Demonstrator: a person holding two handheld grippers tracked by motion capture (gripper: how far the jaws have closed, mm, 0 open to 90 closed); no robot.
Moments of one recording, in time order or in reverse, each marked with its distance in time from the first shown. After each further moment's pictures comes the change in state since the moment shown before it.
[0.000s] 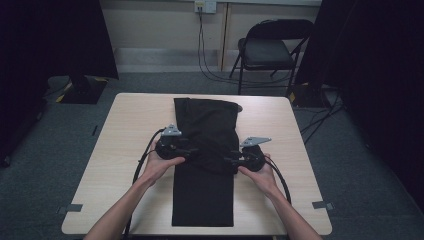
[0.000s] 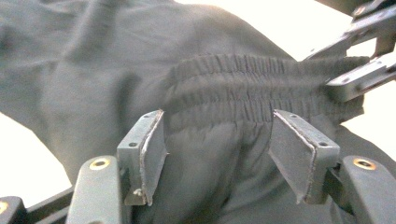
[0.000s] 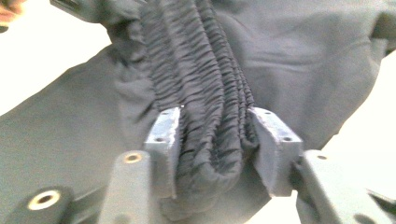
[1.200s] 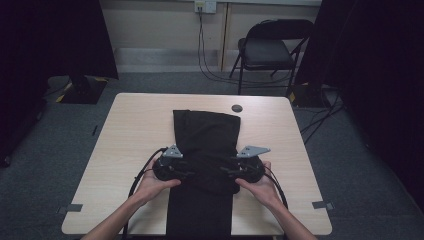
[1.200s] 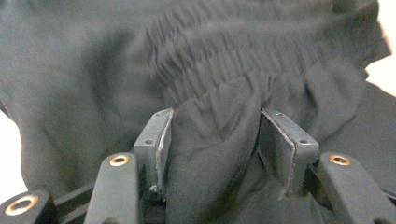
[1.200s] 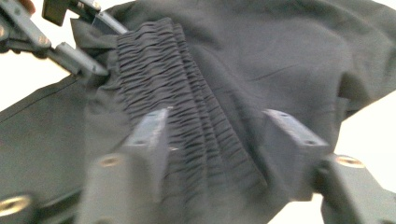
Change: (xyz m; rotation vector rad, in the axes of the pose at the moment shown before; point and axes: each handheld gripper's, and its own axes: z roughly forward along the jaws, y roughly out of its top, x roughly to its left) left arm -0.041 -0.048 -0.021 0.171 -0.032 0.051; right arm 0.040 -0.004 -0.017 0.006 -0.032 -0.065
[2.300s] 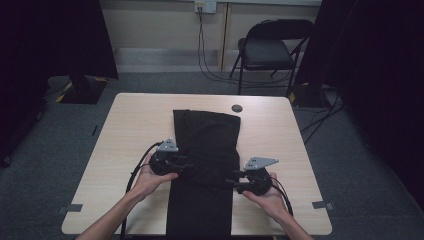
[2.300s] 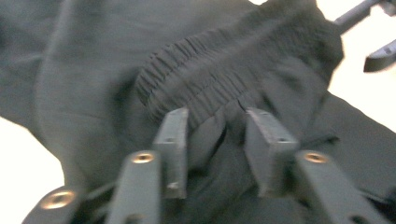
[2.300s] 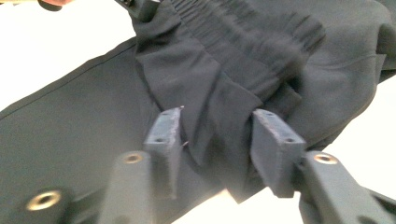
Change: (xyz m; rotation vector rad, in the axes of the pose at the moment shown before) left arm 0.004 0.013 -0.021 -0.094 -0.039 0.035; right arm 0.017 -0.025 -0.030 0.008 0.078 0.007
